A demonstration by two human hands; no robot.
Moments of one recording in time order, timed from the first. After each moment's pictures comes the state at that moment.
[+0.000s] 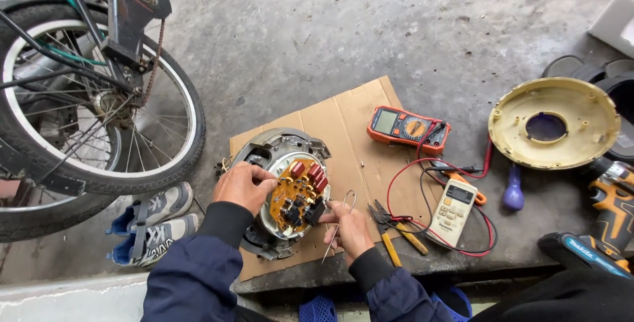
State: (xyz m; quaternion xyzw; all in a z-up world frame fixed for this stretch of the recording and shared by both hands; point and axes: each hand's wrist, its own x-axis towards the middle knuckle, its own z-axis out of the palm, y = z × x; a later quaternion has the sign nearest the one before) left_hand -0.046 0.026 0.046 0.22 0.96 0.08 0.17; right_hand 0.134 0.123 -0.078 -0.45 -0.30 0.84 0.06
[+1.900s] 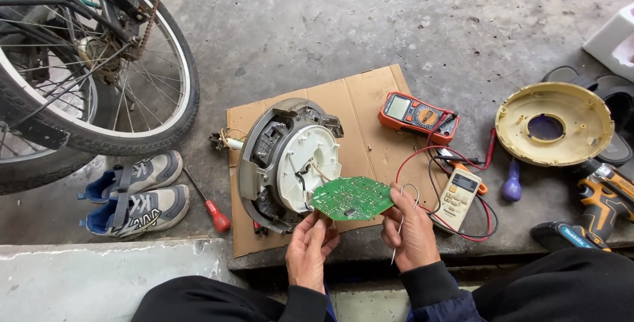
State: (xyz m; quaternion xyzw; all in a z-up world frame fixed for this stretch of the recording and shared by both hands) left_hand 0.122 -0.037 -0.079 -0.20 0.56 0.75 0.29; right_hand 0.200 0.126 -0.058 -0.46 -0.27 0.82 0.22
